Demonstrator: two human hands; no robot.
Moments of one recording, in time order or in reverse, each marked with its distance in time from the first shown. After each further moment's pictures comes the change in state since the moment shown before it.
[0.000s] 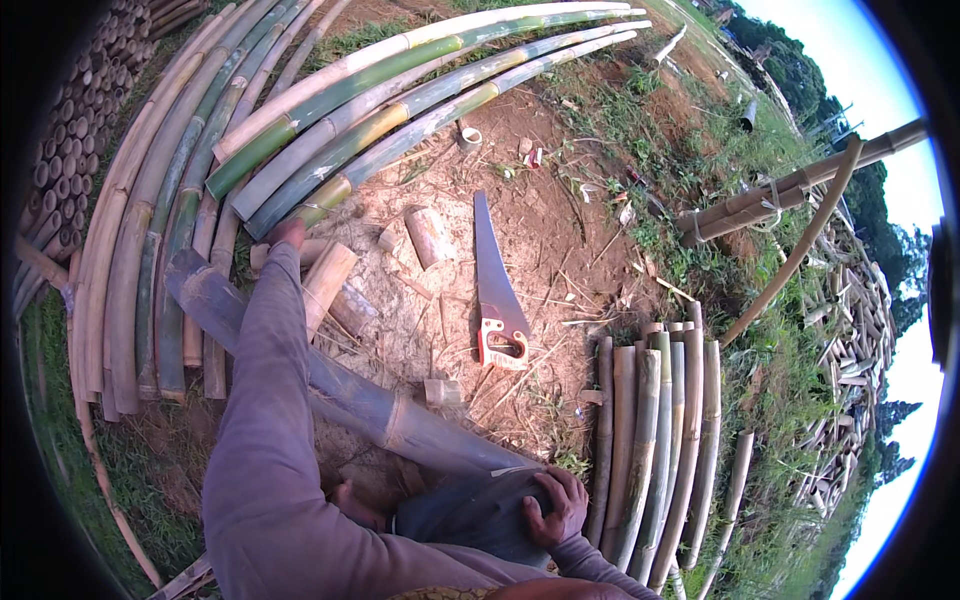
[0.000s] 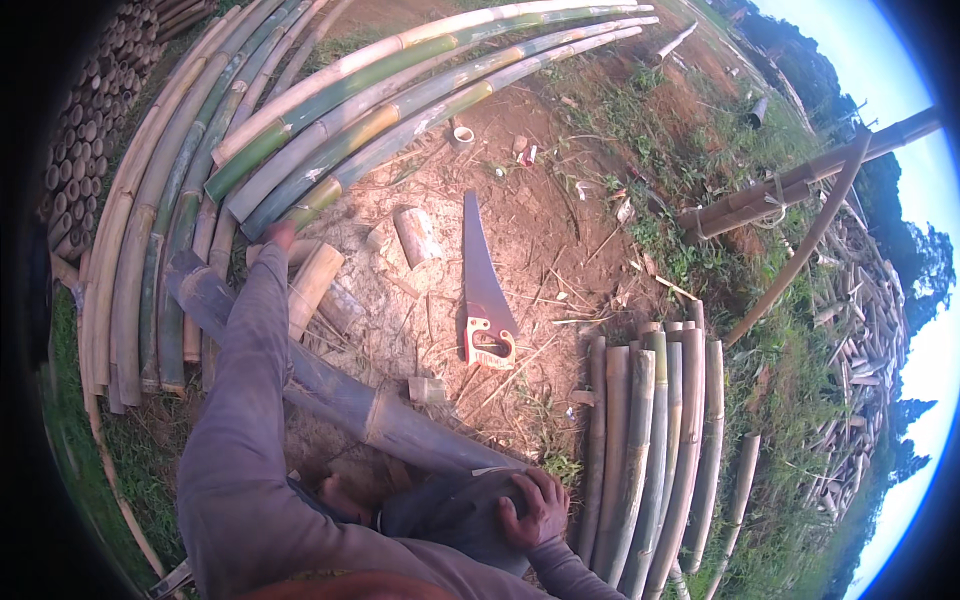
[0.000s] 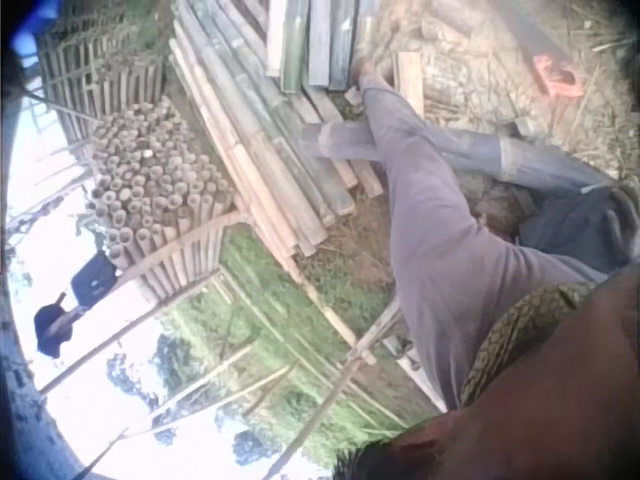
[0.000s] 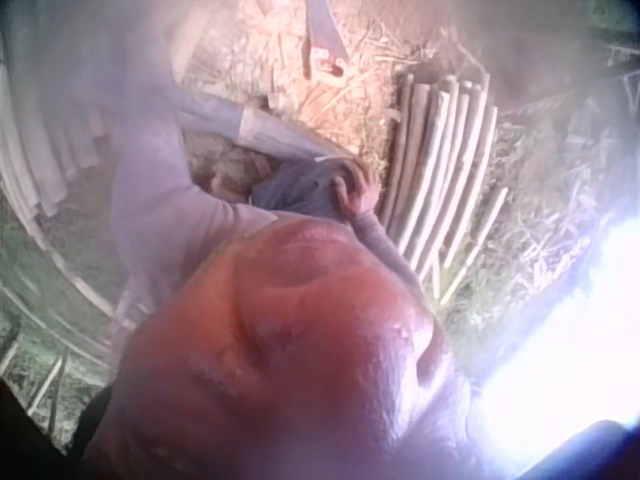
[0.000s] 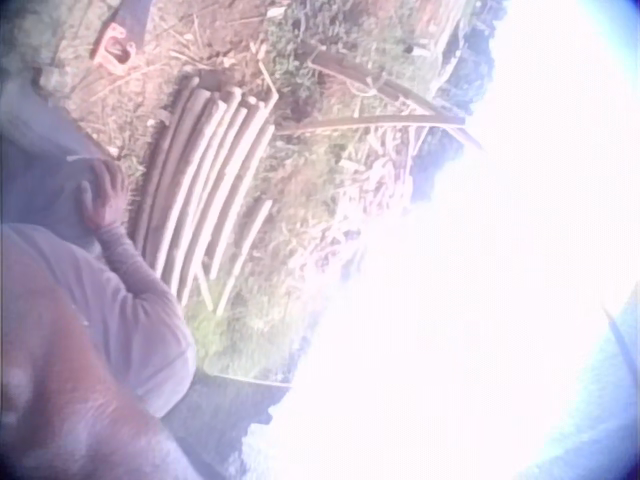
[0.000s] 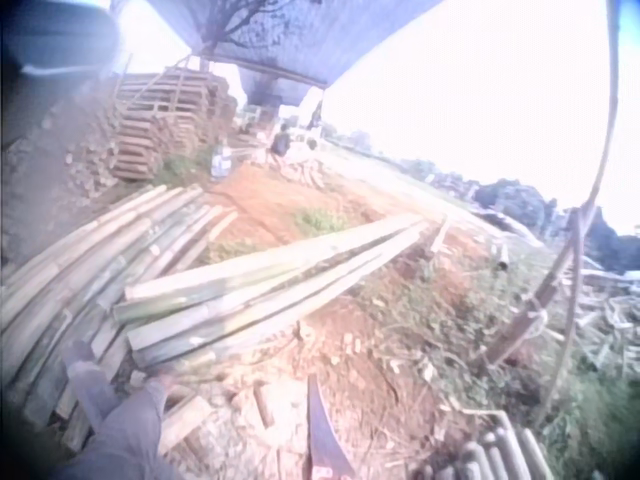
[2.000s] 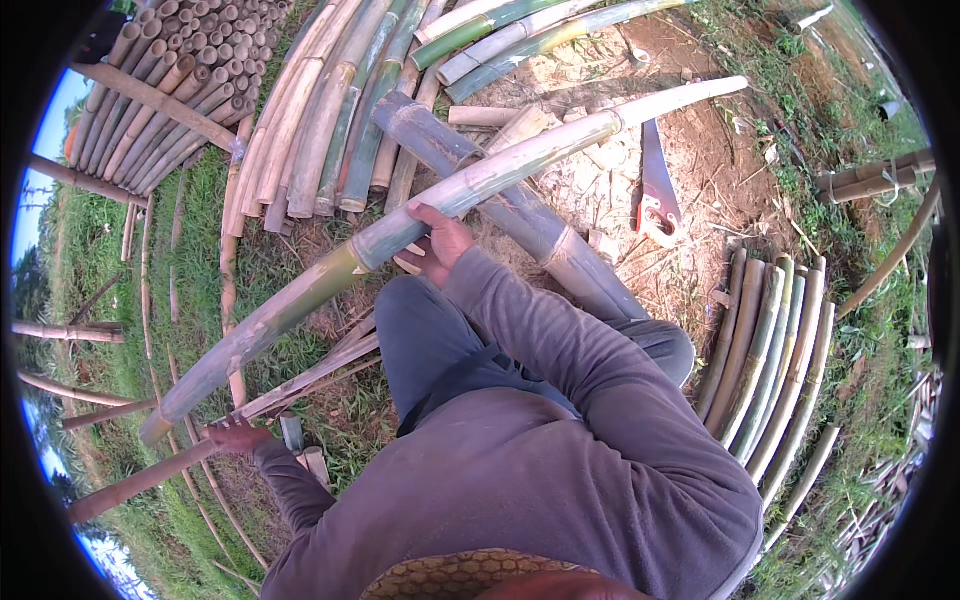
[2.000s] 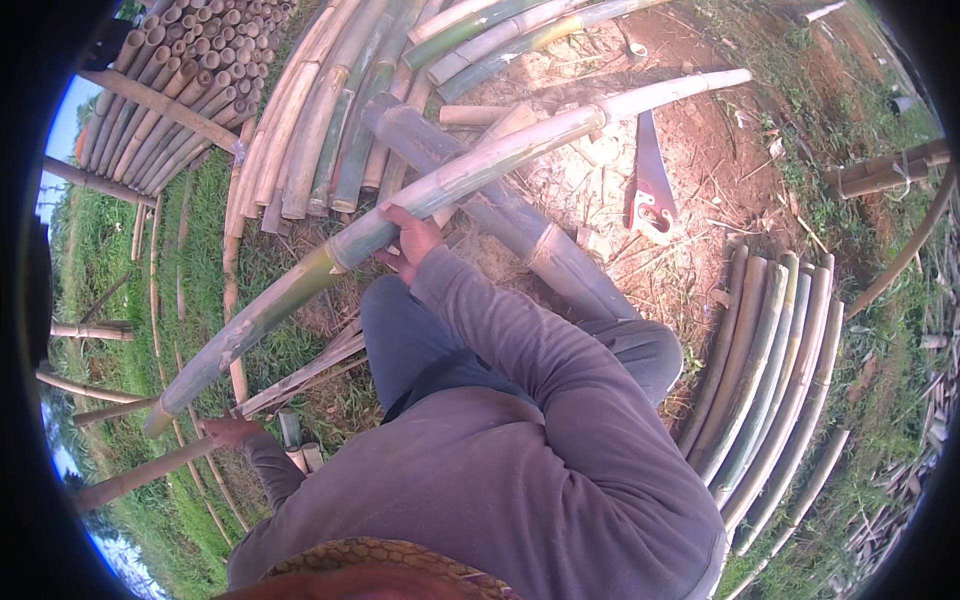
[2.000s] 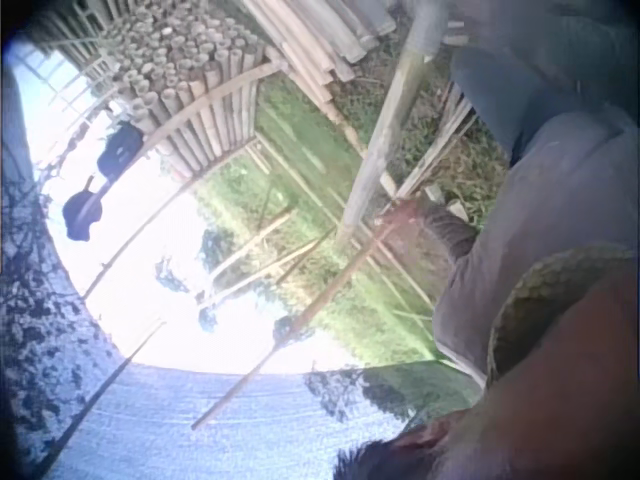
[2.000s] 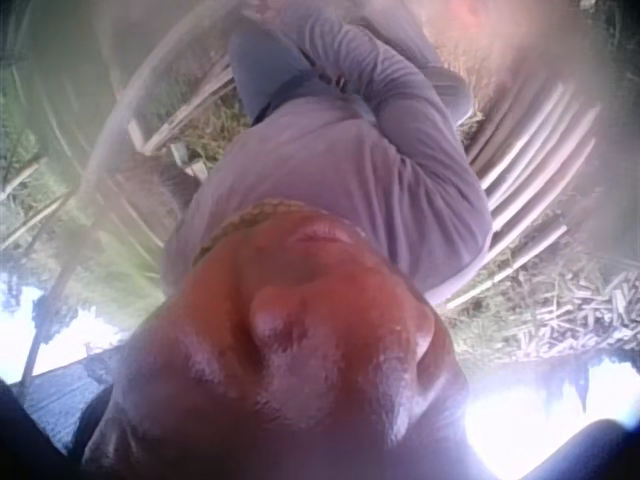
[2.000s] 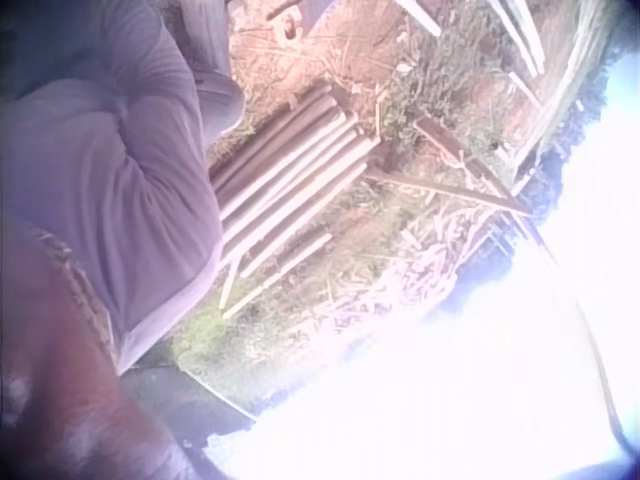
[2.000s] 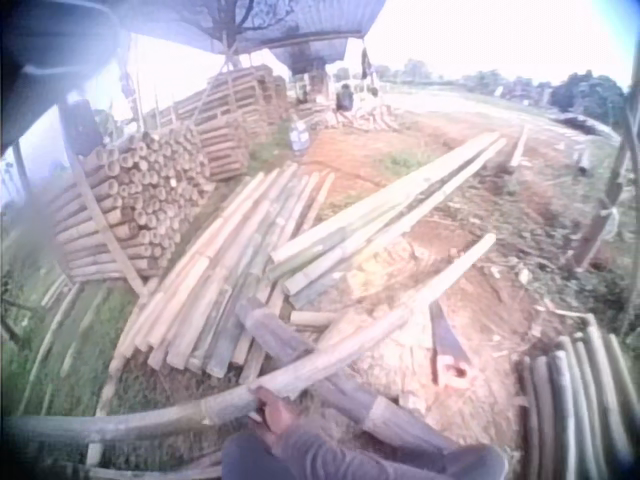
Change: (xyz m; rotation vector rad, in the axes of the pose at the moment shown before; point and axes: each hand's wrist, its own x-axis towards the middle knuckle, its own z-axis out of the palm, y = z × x) left_hand -0.733 -0.498 -0.331 -1.099 1.476 -0.484; right_hand 0.071 -0.376 0.138 1.844 -0.982 0.562
